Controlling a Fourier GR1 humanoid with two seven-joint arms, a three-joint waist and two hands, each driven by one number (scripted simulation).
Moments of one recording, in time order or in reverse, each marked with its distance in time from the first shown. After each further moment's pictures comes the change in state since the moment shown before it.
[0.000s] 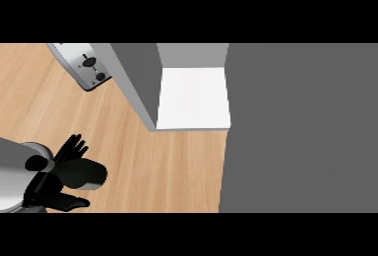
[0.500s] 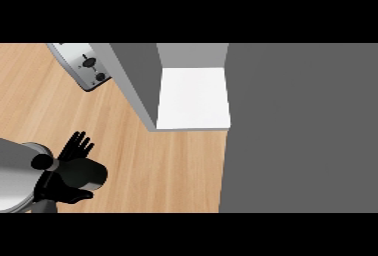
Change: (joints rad) left arm -0.074 -0.026 0.049 0.129 0.092 -0.029 0.013; right arm -0.002 -0.005 -0.001 0.000 0.000 -0.002 0.004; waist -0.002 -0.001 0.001
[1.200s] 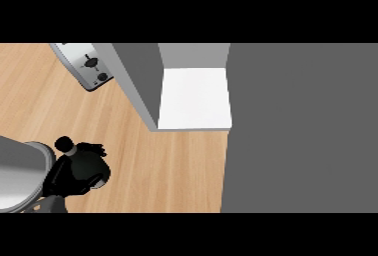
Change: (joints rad) left arm -0.018 -0.026 -0.031 -0.007 0.028 0.001 -0.005; right arm 0.027 -0.007 -0.018 0.001 -0.003 0.016 -0.020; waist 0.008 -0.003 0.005
